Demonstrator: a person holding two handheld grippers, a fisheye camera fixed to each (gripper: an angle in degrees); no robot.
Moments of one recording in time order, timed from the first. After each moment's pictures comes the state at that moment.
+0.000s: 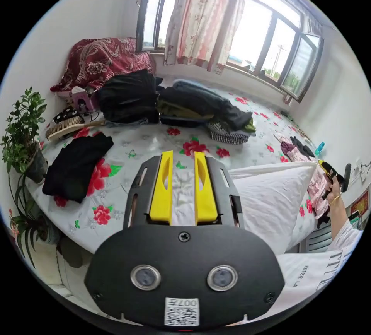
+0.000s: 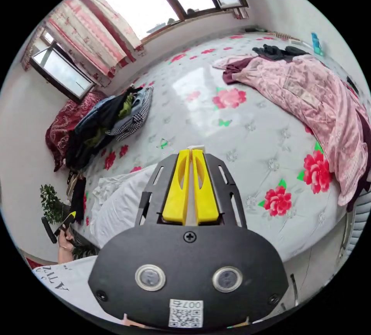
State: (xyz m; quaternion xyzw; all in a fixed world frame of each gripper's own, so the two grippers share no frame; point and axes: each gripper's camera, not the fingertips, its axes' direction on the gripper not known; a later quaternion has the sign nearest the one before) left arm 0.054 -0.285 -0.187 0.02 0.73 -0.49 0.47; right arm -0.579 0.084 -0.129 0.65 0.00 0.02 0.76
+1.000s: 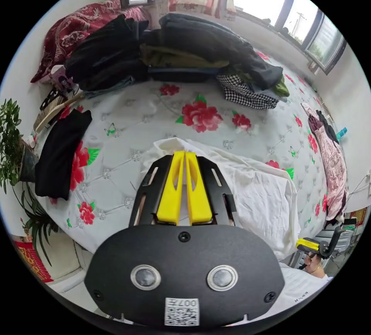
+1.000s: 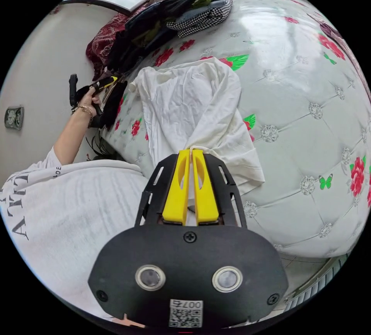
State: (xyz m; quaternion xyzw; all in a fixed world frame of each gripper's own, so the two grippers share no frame) left arm 0.038 -0.449 -0.124 -0.05 0.72 -0.45 0.52; right arm -0.674 -0.001 -0.063 0.41 -0.01 -0.21 0.89
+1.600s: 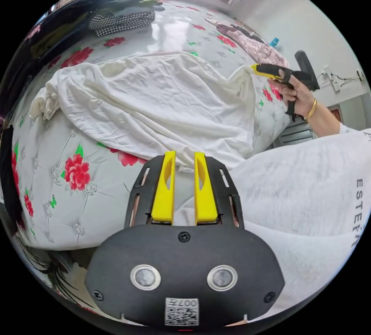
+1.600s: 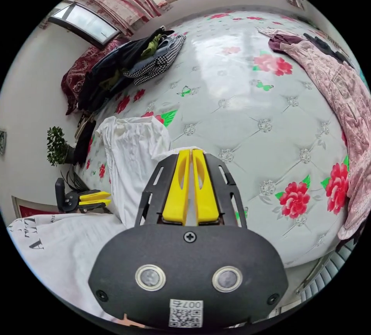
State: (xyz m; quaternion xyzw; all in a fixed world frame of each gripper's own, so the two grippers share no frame) left arm 0.070 -0.435 -0.369 0.12 0.86 -0.18 0.46; right arm -0.630 0.002 -0.171 0.53 0.04 -0.12 0.84
